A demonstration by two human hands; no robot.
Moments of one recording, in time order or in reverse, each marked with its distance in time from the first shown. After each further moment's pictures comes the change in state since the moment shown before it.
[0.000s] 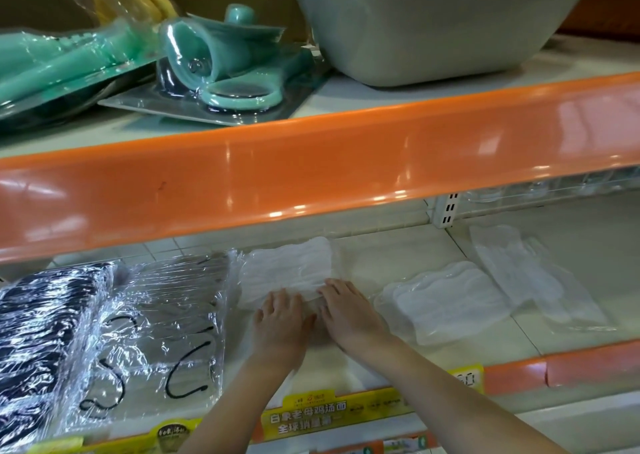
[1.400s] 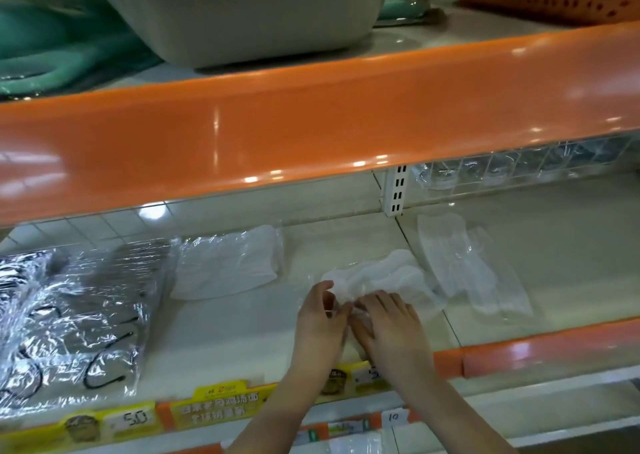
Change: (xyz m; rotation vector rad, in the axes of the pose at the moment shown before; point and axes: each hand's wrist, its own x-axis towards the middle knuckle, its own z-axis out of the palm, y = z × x) left_hand -0.029 0.175 -0.002 -1.164 0.112 -0.113; right_hand -0.109 0.122 -0.049 -0.112 0.401 0.012
